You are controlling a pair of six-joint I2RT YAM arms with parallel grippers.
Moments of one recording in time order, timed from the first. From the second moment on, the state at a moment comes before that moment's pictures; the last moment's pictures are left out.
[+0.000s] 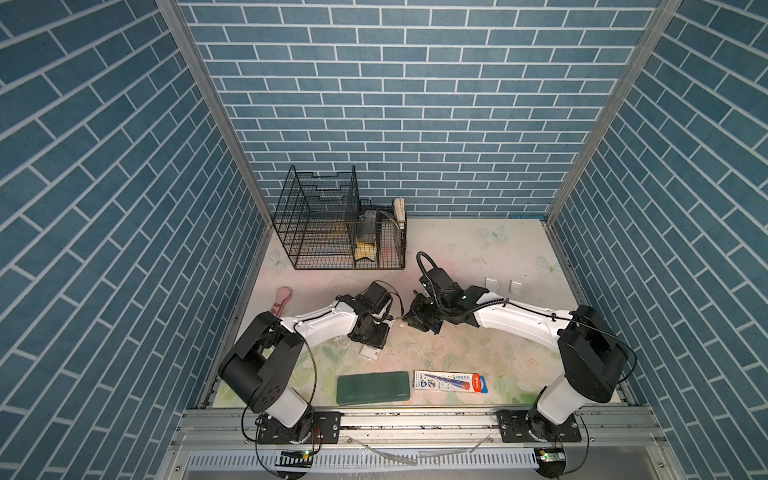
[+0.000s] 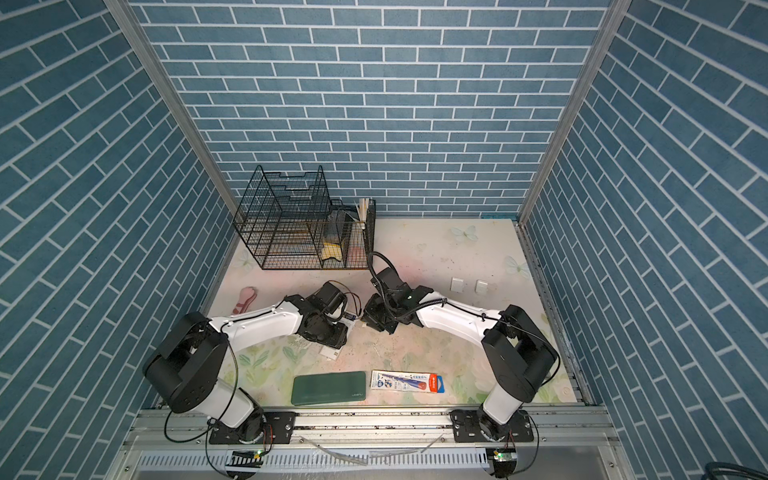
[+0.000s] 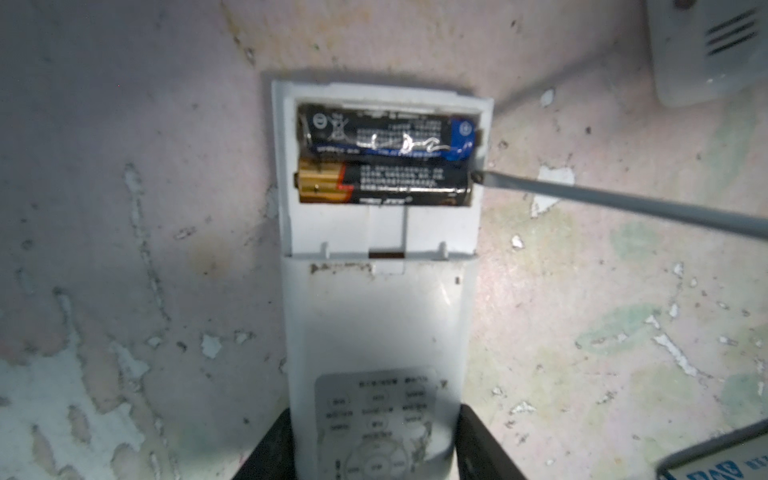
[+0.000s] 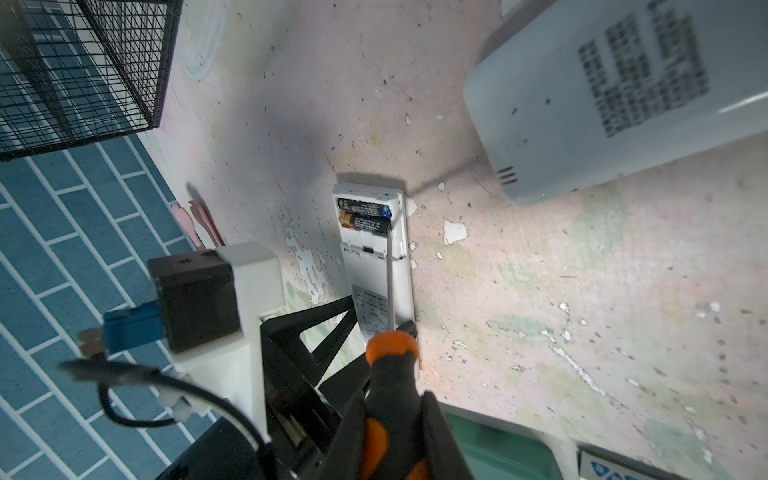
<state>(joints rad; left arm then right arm) -0.65 1.57 0.83 -0.60 0.08 -0.32 0.88 1.64 1.07 -0.37 -0.33 1.36</state>
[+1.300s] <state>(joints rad) -0.66 1.62 0.88 -0.65 0.06 -0.41 0.81 1.66 0.75 0.27 -0.51 1.53</state>
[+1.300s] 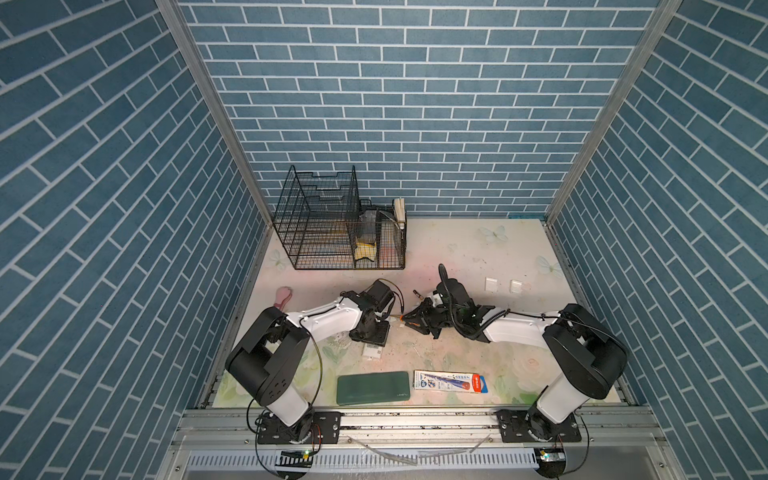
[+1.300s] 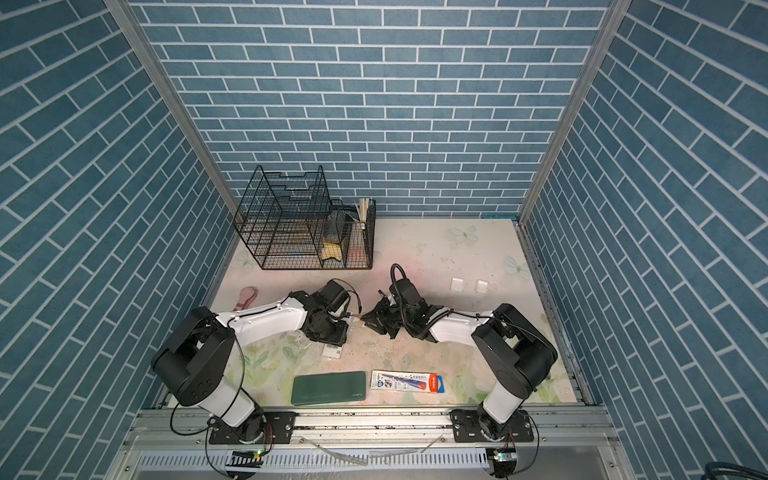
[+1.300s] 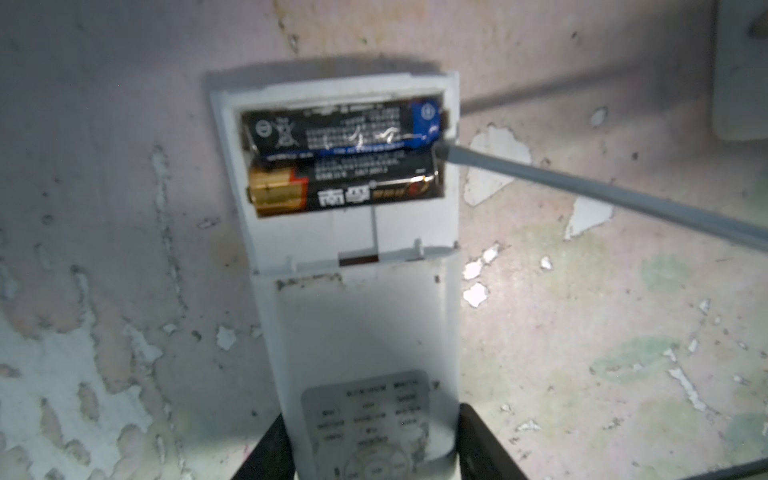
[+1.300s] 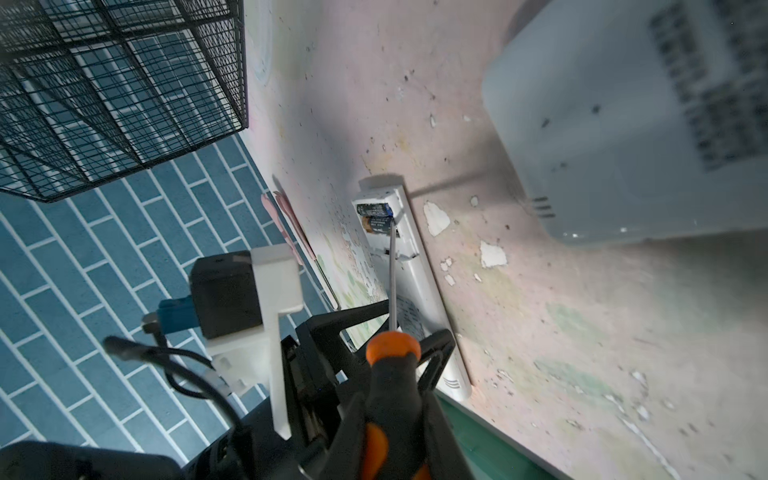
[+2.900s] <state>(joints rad) -0.67 1.63 0.90 -0.66 0.02 -0.38 0.81 1.67 0.89 0.05 -0.49 1.44</state>
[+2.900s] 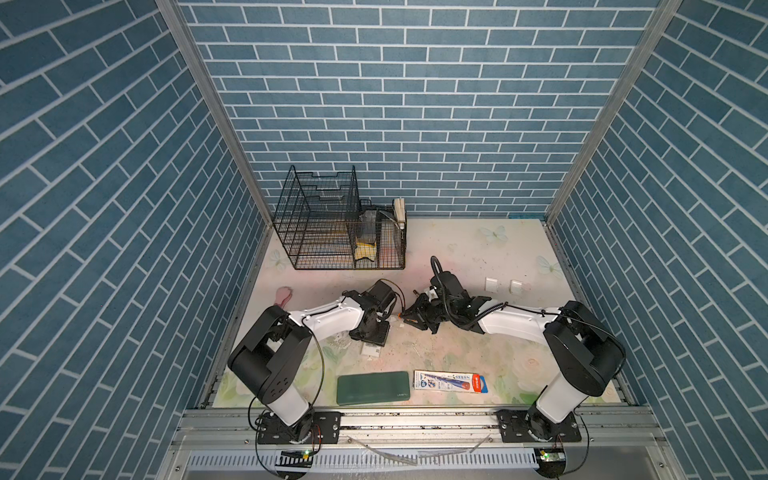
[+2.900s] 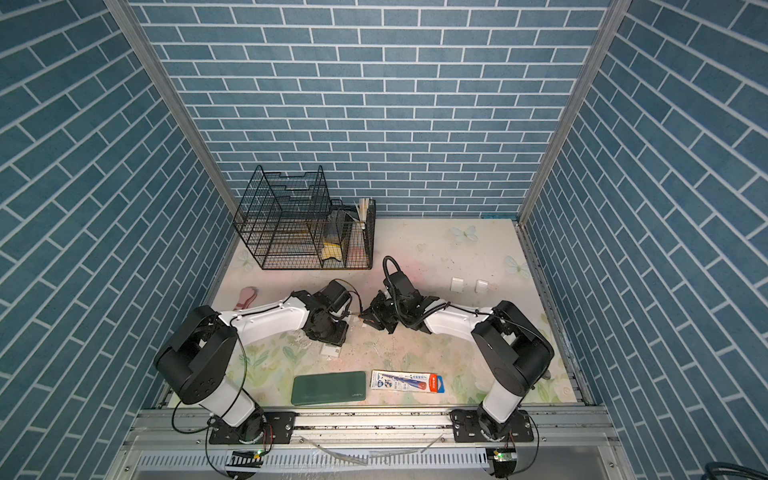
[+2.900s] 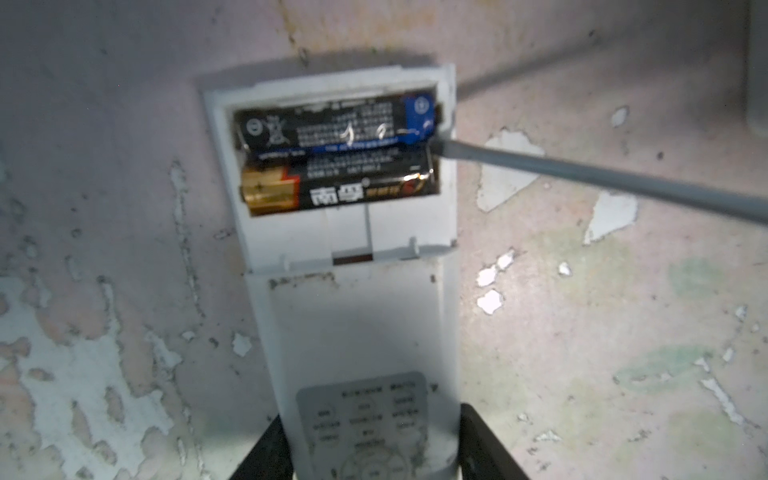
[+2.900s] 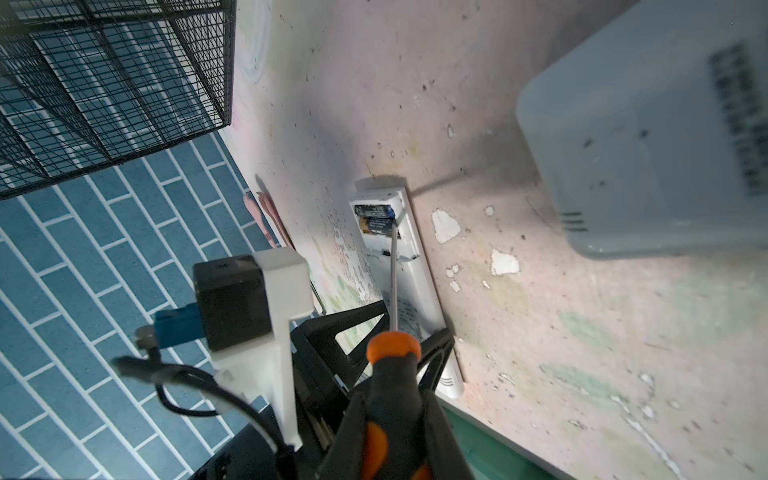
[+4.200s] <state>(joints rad) -0.66 1.61 0.90 -0.75 -0.16 -0.46 0.75 1.41 0.86 -0.10 -0.40 1.22</state>
